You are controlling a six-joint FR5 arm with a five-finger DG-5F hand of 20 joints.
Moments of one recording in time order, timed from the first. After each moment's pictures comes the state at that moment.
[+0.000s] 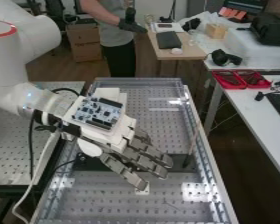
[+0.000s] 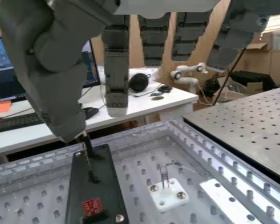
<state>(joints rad) 1.29 -1.96 -1.75 -2.81 -1.58 -0.63</state>
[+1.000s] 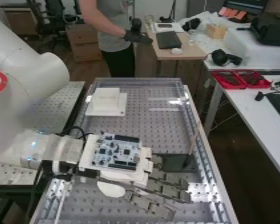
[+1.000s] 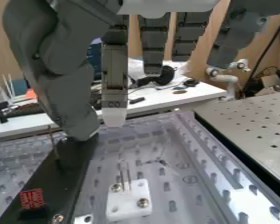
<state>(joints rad) 1.13 -2.16 -1.56 -2.79 -1.93 -0.72</state>
